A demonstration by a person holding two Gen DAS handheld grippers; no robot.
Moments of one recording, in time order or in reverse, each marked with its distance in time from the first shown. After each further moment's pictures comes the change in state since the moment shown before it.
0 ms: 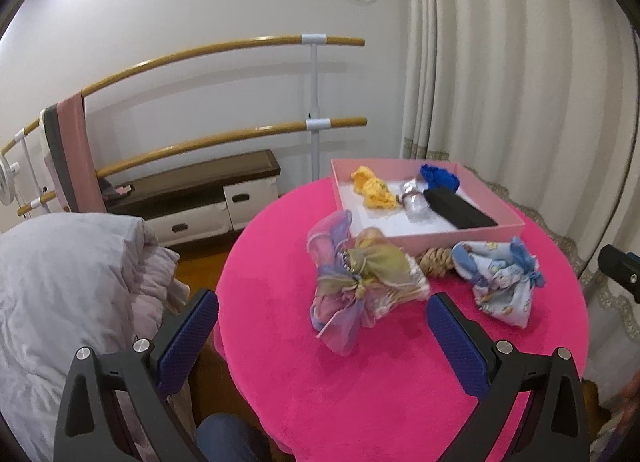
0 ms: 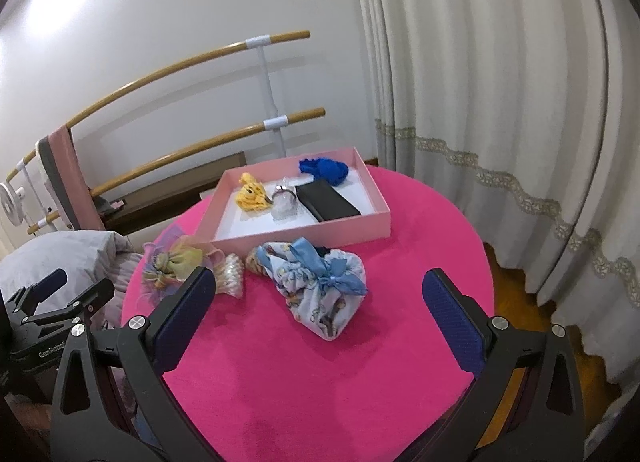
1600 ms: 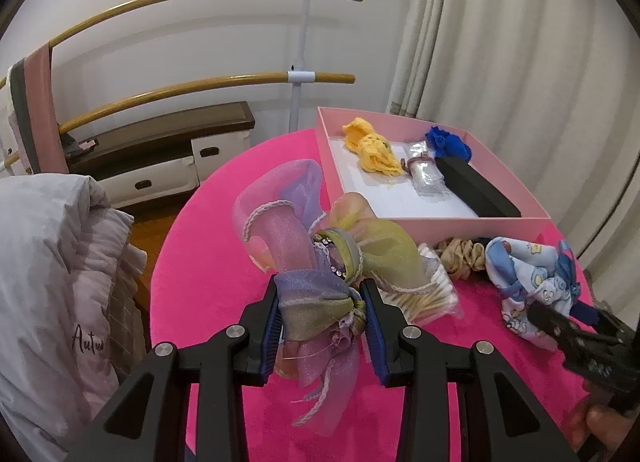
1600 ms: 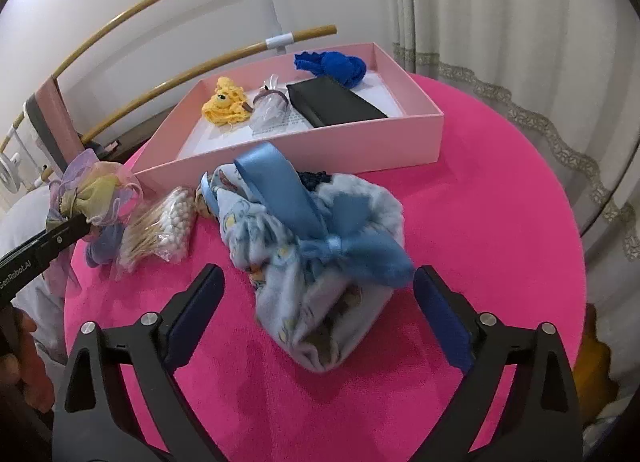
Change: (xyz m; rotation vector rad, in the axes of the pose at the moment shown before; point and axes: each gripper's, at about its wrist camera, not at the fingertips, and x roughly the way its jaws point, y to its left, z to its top) left arm 0.147 0.016 0.019 -0.062 0.132 -0.122; right arm 0.135 -0.008 -0.028 -0.001 0.243 0.052
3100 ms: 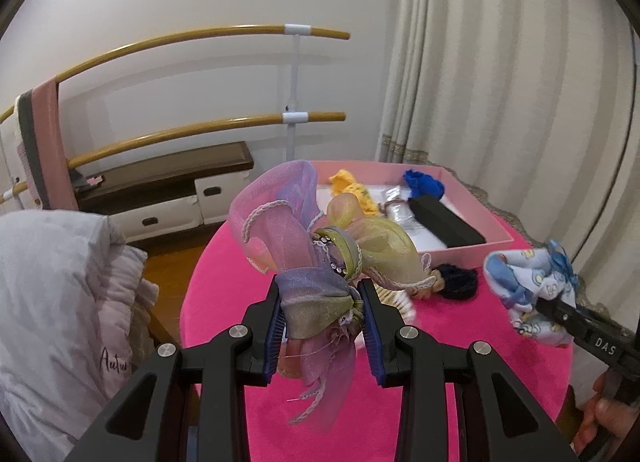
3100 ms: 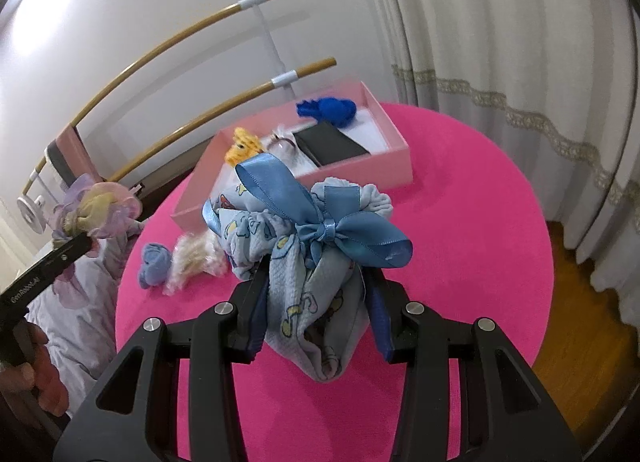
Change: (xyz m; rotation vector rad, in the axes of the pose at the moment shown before) left arm -0.111 -0.022 -0.003 0.038 -0.129 0.006; right arm -0.072 -0.012 0.001 0.063 -0.111 0.089
